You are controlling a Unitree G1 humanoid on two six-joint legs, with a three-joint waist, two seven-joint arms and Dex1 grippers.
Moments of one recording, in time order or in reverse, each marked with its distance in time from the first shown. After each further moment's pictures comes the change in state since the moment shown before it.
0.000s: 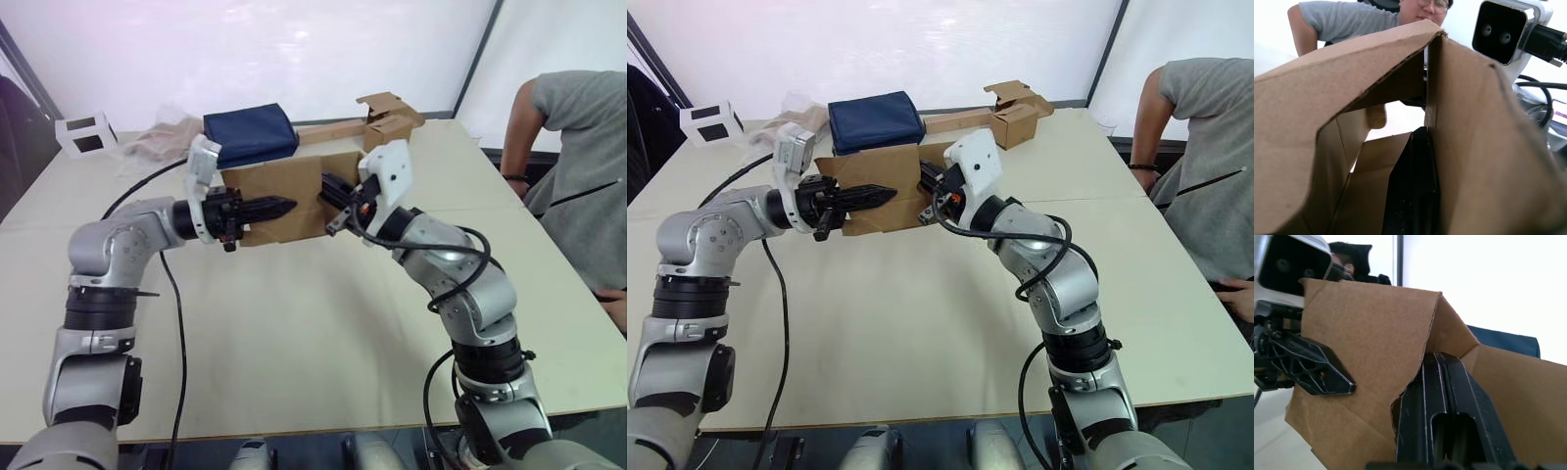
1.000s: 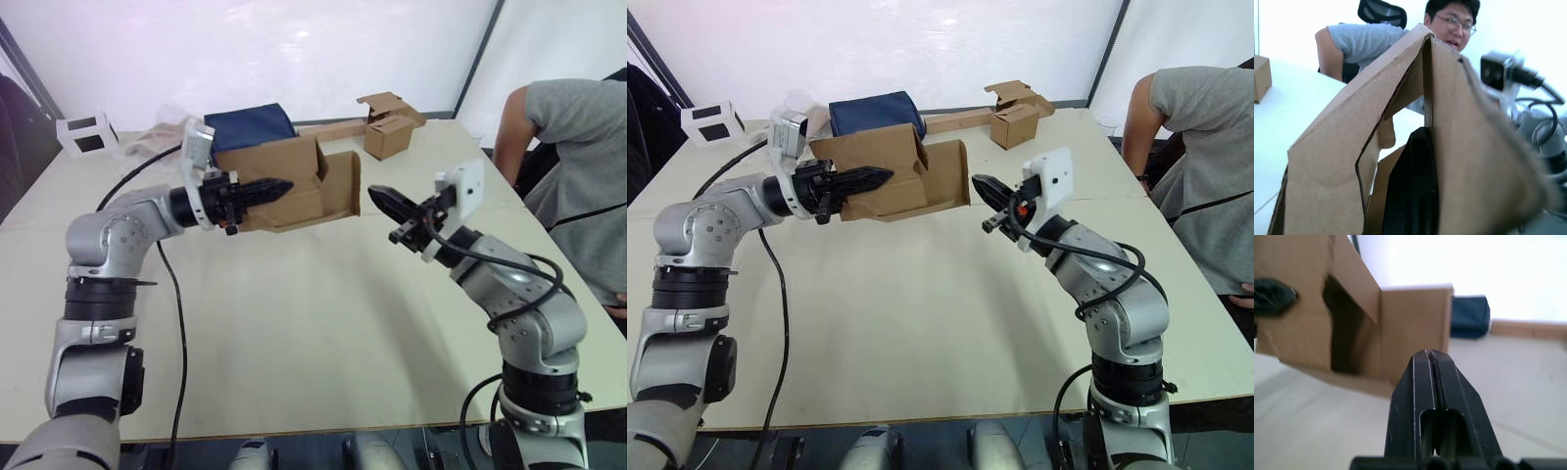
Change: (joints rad) left arm -0.053 -0.009 0.030 0.051 -0.004 -0.037 0.073; right arm 0.242 -0.098 -0.277 -0.119 0.215 0.160 -0.017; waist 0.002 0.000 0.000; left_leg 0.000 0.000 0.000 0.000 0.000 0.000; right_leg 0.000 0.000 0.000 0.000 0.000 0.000
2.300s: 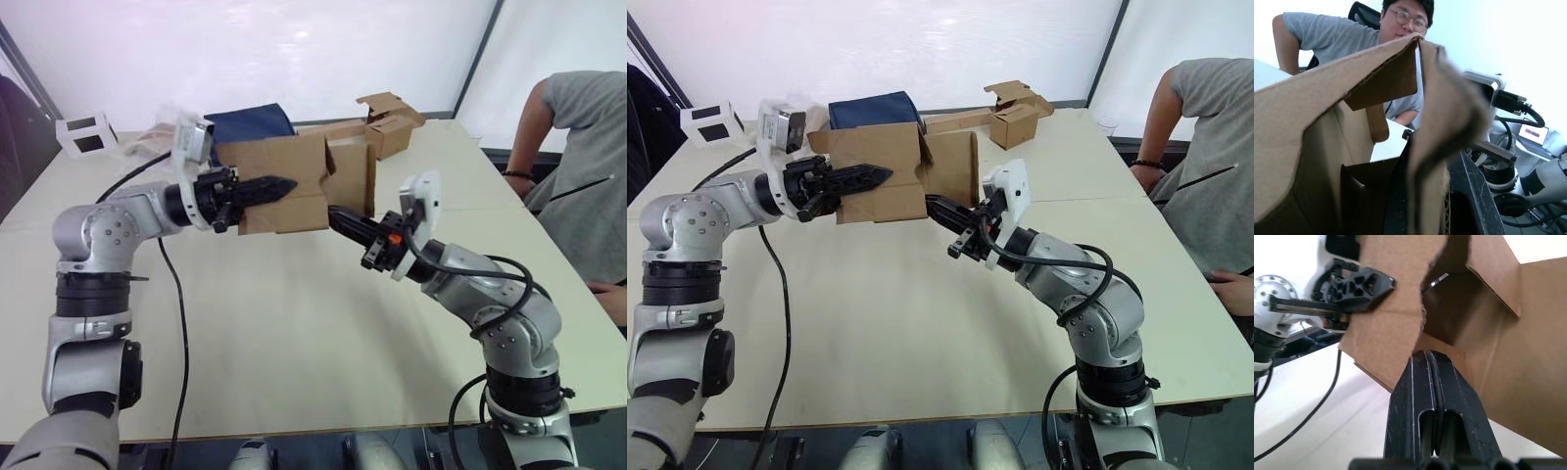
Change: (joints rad) left arm -0.025 0.016 0.024 -0.028 -0.112 0.178 -0.036; right arm -0.073 0.020 0.131 -0.022 0.162 0.002 0.081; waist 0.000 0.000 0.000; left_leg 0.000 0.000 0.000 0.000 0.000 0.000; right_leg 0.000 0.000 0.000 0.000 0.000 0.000
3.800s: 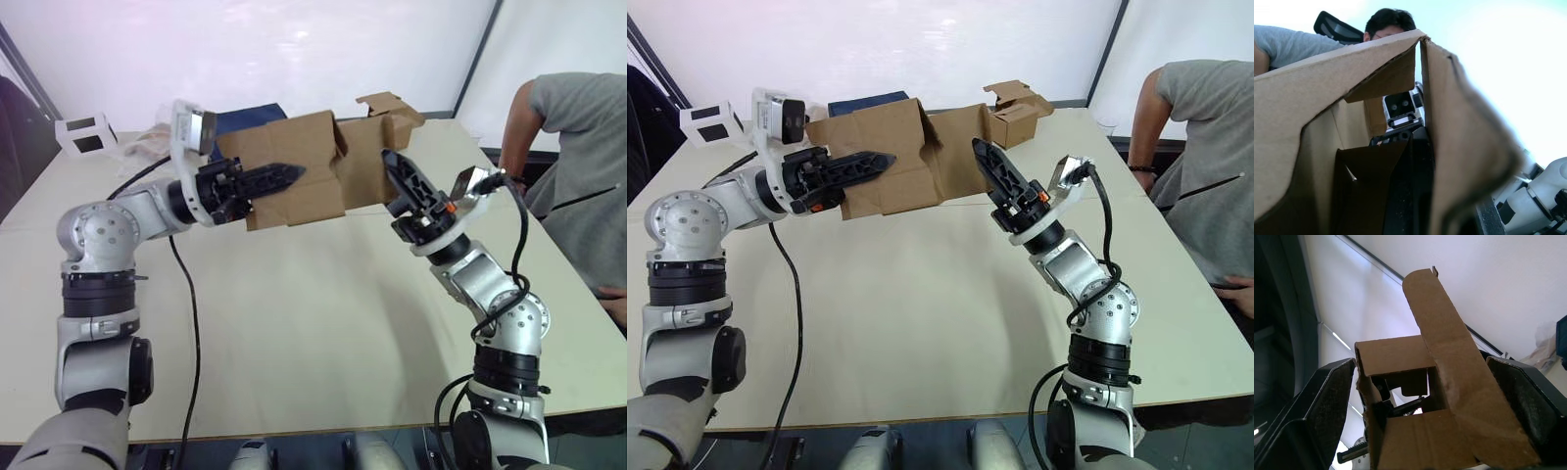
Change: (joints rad) left arm -0.011 -0.053 0.057 -0.031 -0.156 0.083 0.103; right arm -0.016 0.168 -0.288 0.305 0.761 0.013 -0.178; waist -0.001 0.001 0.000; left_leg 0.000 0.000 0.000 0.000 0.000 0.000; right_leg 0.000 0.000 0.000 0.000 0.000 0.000
